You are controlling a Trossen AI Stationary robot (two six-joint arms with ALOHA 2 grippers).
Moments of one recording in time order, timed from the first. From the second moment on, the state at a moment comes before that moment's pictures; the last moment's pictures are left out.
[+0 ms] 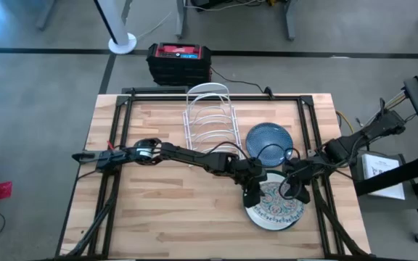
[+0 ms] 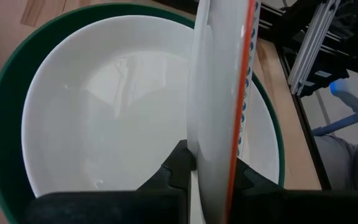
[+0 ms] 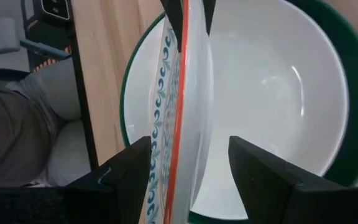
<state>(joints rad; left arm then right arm) -0.11 2.44 2.07 -0.31 0.24 -0.33 0.50 0.84 0.68 -0.80 -0.13 0.85</state>
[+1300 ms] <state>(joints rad) -0.11 2.44 2.07 -0.30 0.23 -0.32 0.50 0.83 0.55 -0.64 -0.14 0.87</state>
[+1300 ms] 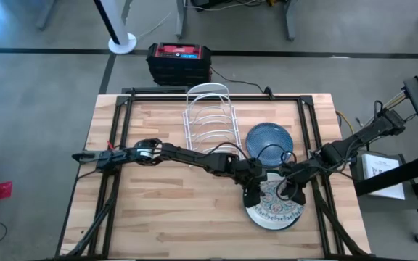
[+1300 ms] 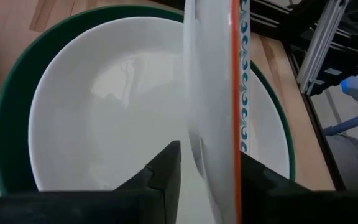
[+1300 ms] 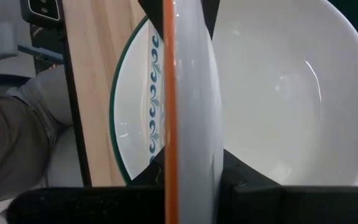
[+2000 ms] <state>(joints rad) -0.10 2.41 2.07 -0.27 0.25 -0.32 0.50 0.79 0.55 -0.65 -0.16 0.89</state>
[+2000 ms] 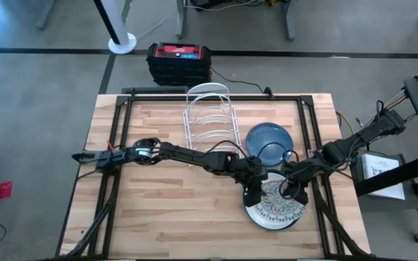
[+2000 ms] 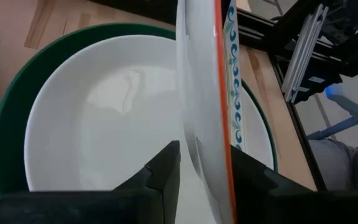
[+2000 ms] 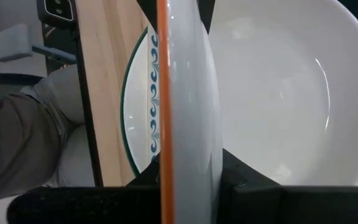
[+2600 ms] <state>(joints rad) -0.10 2.38 2.07 -0.29 0.32 -0.30 0.50 0.75 0.55 -0.70 -0.16 0.89</state>
